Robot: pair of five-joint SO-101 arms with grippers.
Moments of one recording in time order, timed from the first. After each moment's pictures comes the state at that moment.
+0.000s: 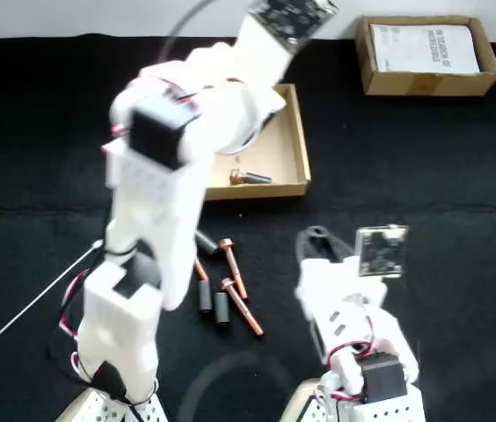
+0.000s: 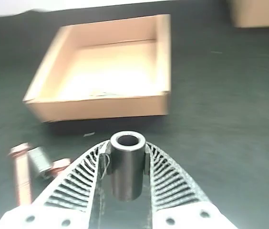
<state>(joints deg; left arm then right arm) 23.0 23.4 -84.5 101.0 -14.9 -21.0 -104.2 86.9 49.1 -9.9</state>
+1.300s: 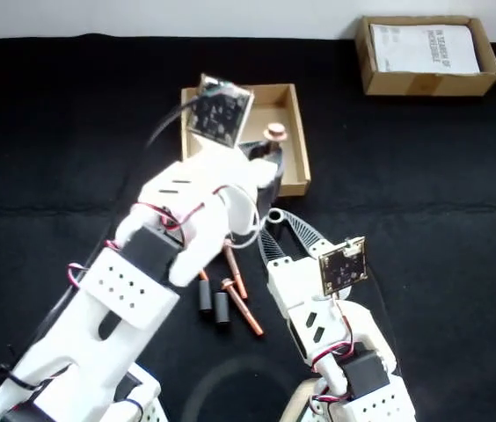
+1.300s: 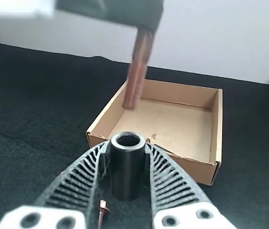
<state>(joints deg) 29.2 -37.8 33.6 33.3 15.5 -30.2 -104.1 95.0 25.3 -2.1</state>
